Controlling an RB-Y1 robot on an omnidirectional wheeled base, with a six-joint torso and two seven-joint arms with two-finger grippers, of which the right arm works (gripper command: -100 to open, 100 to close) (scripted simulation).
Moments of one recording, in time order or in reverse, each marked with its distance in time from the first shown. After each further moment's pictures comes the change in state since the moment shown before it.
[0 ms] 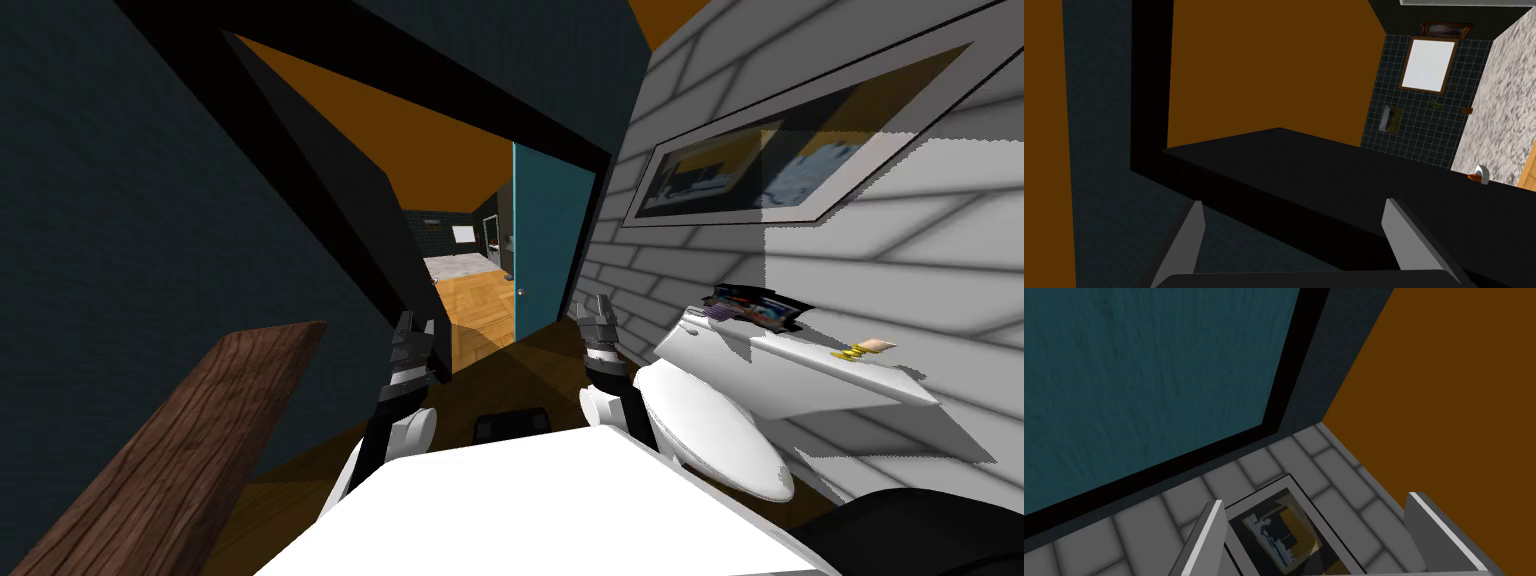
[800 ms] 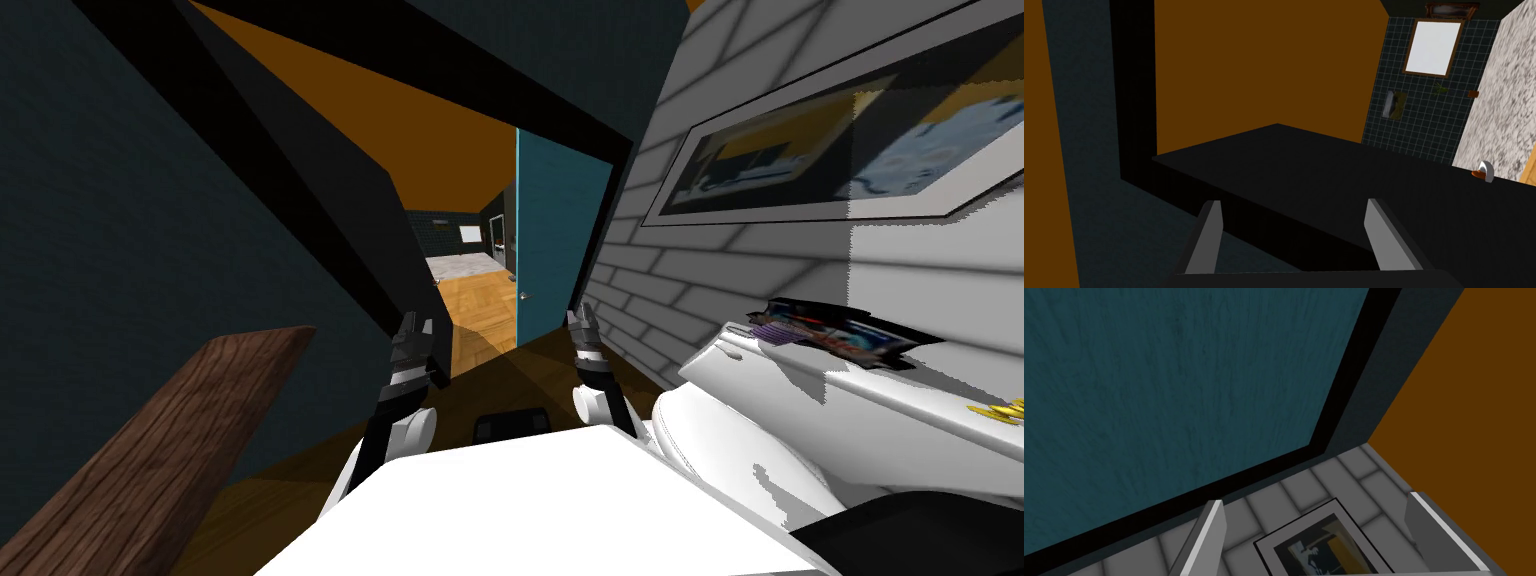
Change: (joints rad) arm -0.061 -0.025 0.003 0.181 0.008 -0.028 0.000
